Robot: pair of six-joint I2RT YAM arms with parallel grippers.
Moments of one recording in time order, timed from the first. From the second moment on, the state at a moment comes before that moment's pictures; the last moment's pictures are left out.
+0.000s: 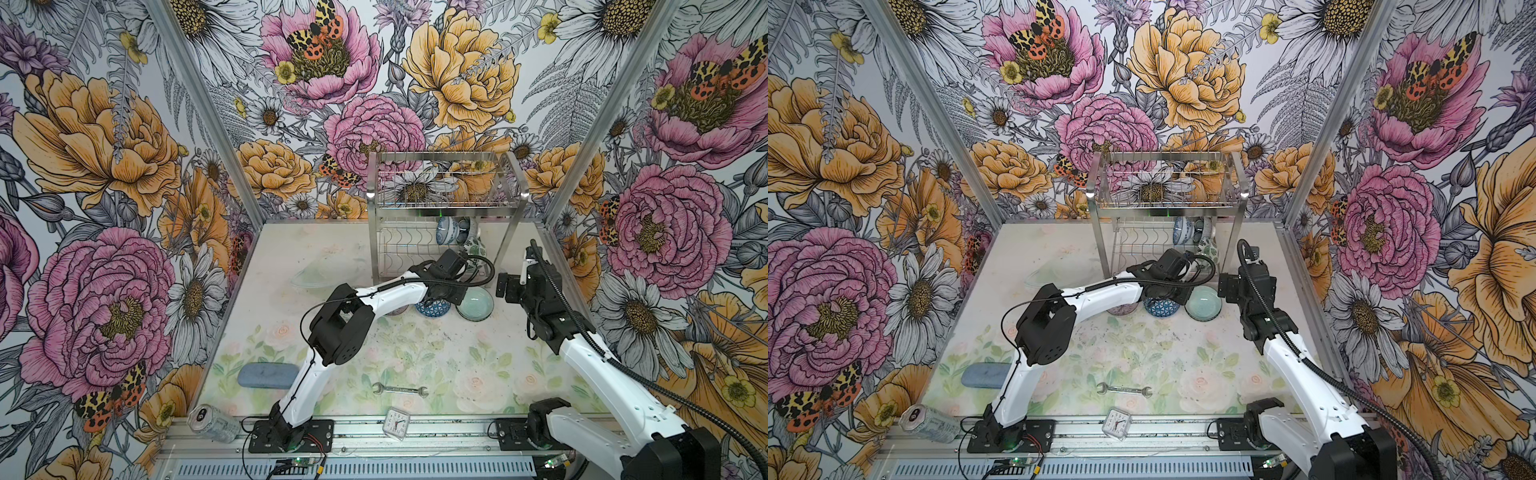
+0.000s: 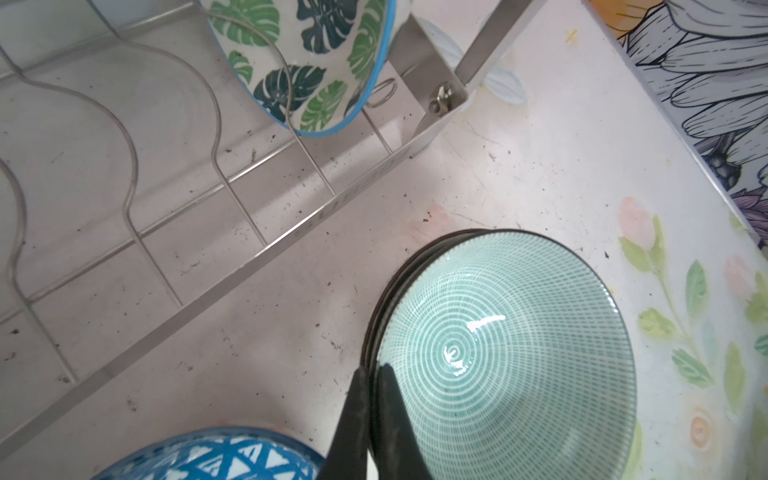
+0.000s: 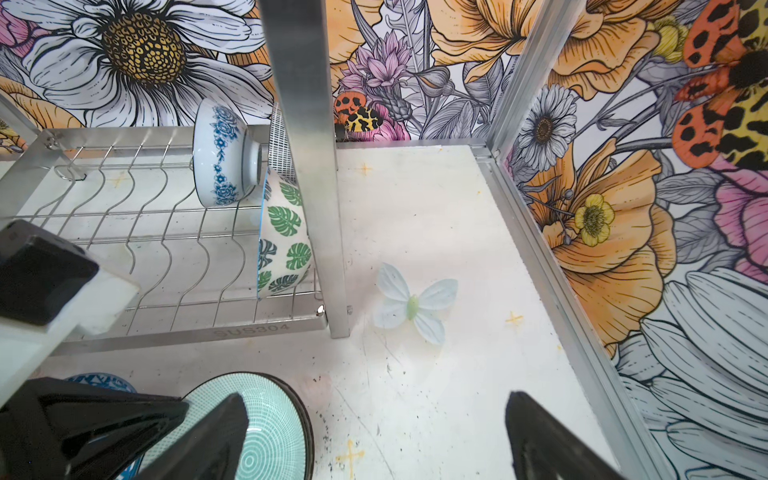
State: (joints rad) left arm -0.88 2.22 1.80 -0.42 0.08 -0.30; right arm 0.19 1.00 0.74 -0.29 0.29 0.12
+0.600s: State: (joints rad) left arm -0.88 2.16 1.79 -0.45 0.03 -0.30; right arm 0.18 0.97 0.74 -0.29 0.28 0.13
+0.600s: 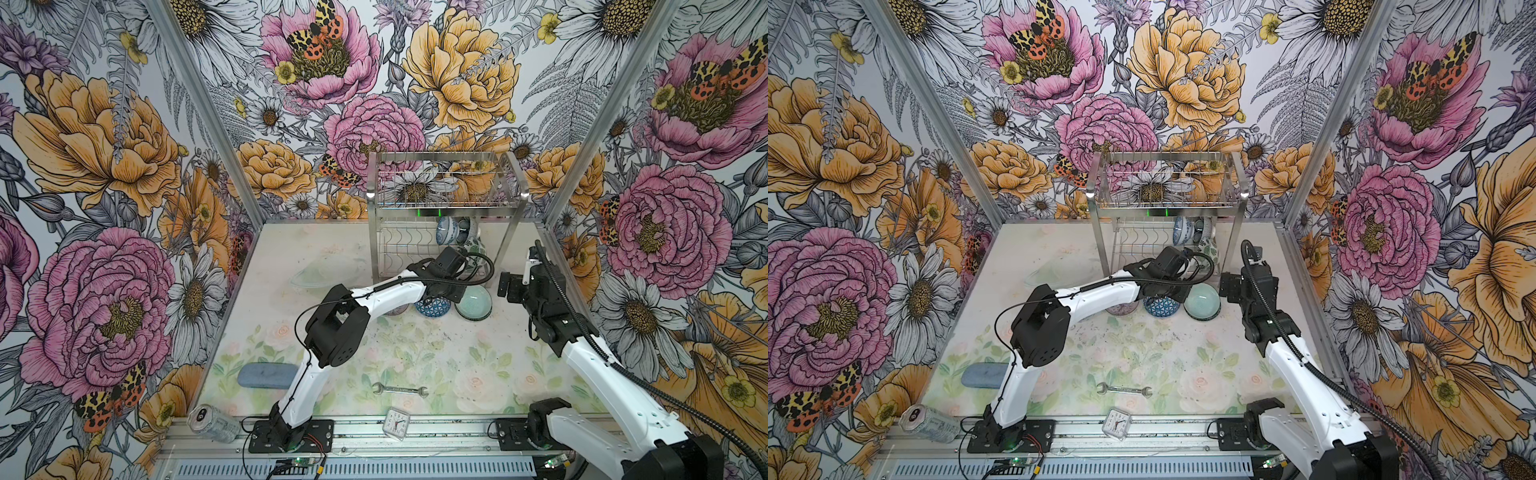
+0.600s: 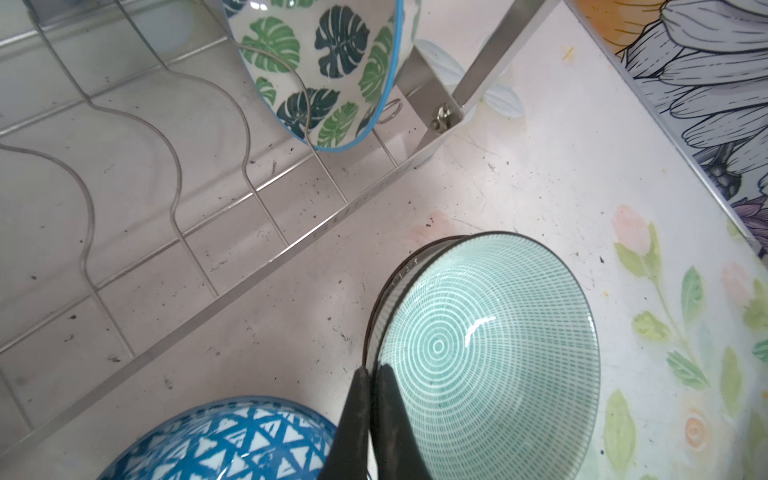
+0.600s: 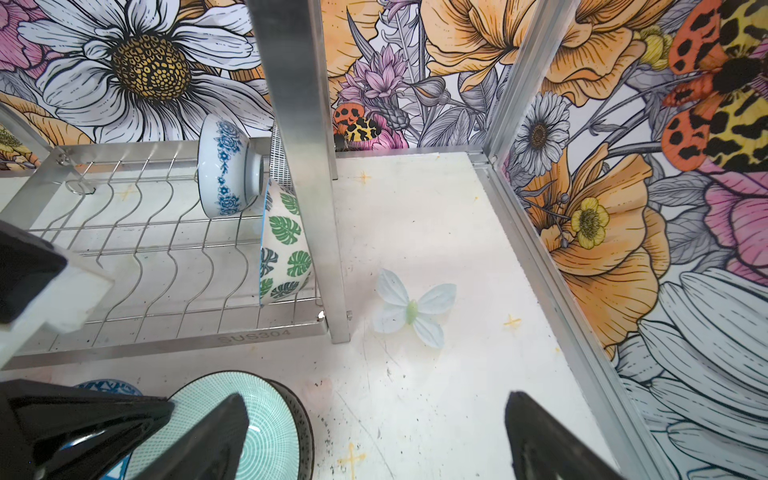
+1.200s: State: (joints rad) left arm -0.84 1.89 1.54 -0.30 -0.02 -0.36; right arm 0.18 0.93 0.74 -0.28 -0.01 0.27
